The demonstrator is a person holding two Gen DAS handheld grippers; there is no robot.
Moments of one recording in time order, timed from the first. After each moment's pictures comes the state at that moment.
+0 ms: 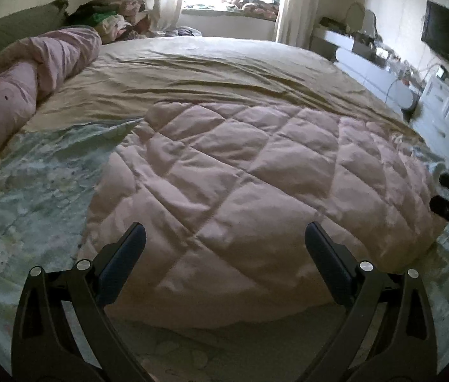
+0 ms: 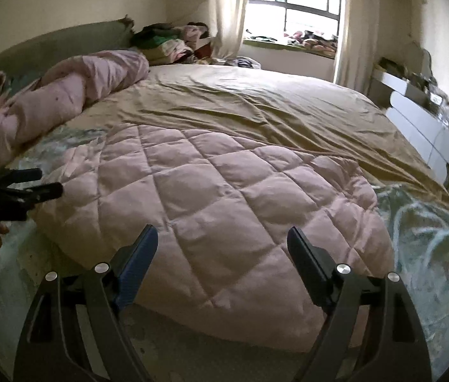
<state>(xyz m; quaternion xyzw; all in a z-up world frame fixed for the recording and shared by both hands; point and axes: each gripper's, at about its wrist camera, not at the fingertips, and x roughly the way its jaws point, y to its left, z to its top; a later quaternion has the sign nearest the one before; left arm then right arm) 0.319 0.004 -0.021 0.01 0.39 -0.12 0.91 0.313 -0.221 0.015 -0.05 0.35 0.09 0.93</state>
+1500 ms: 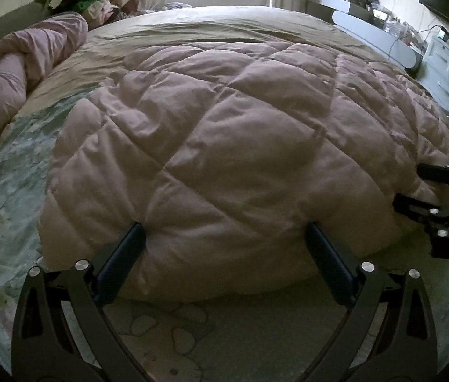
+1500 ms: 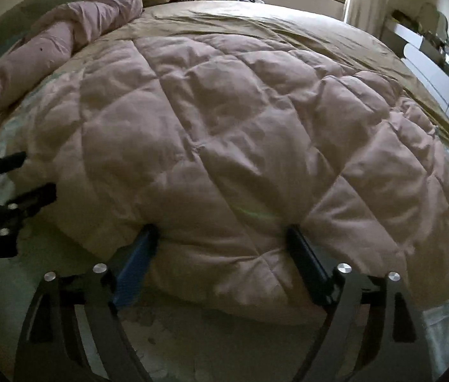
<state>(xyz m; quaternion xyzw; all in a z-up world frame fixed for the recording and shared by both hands) 0.305 -0.013 -0.073 0.05 0.44 -0.12 0.89 0.333 -0.188 -0.067 -0.05 0.48 0.08 0.87</state>
